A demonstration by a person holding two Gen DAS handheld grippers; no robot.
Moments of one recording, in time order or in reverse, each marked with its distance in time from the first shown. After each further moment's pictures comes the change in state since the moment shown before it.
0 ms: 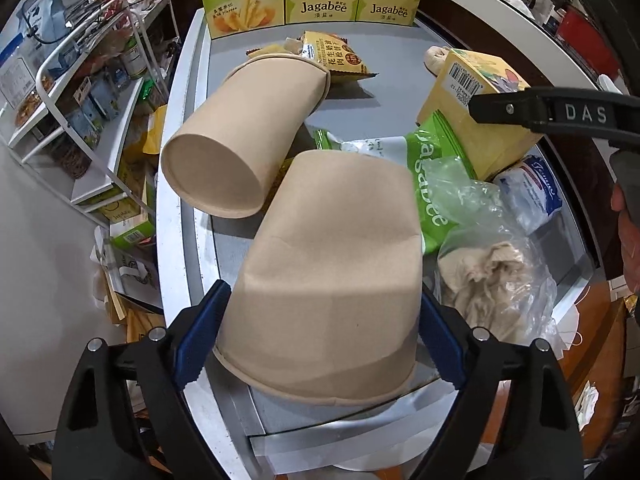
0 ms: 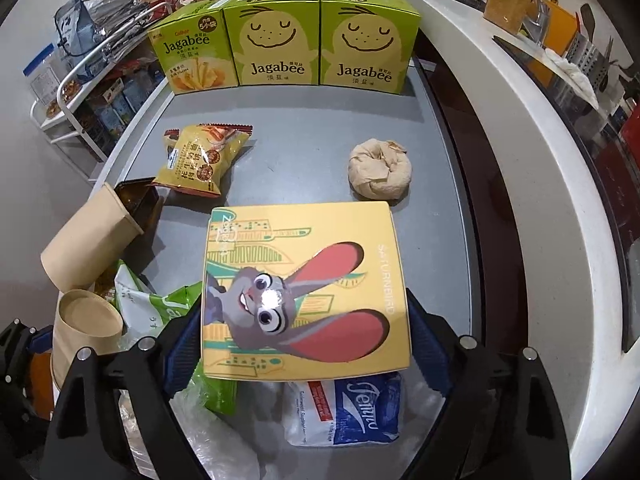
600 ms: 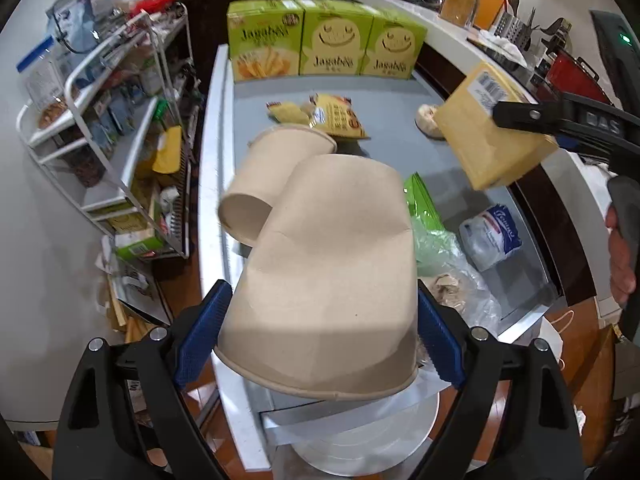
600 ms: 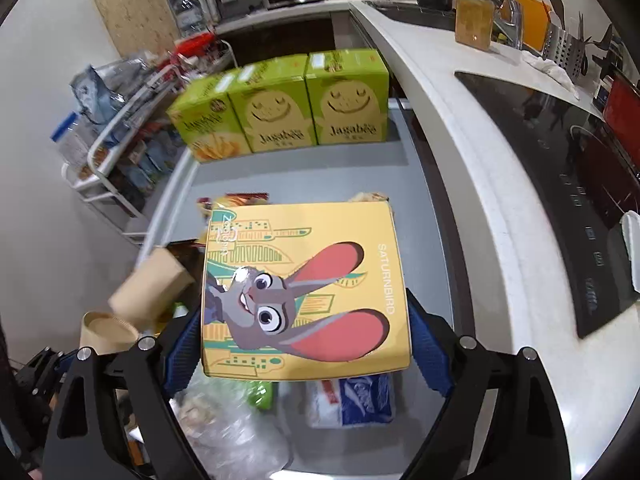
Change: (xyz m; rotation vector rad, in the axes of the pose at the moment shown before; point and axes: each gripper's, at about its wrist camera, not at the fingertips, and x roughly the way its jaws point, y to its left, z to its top) left arm -0.060 0.009 0.003 -0.061 -0.123 -0.023; right arm -0.074 -0.021 0.002 0.089 -0.151 0.125
